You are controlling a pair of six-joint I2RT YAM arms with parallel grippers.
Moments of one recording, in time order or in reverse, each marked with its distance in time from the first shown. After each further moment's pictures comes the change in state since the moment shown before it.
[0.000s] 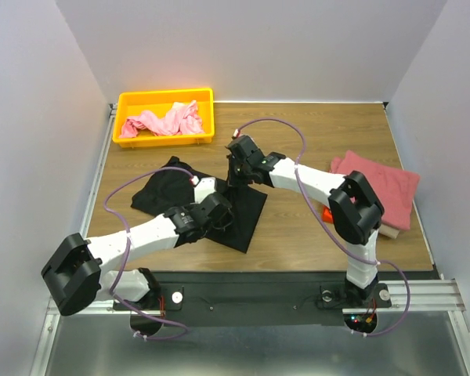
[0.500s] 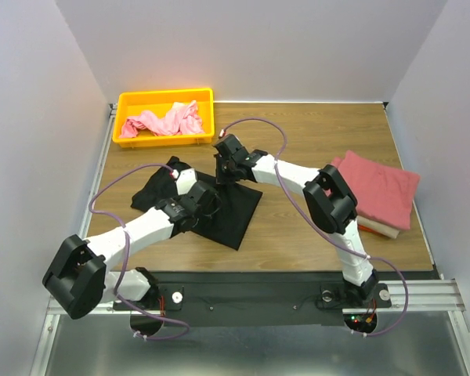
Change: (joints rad) left arm 0.194 0.007 -0.004 -0.030 -0.053 -0.010; right arm 0.006 0.243 0.229 0.001 -0.025 -0.023
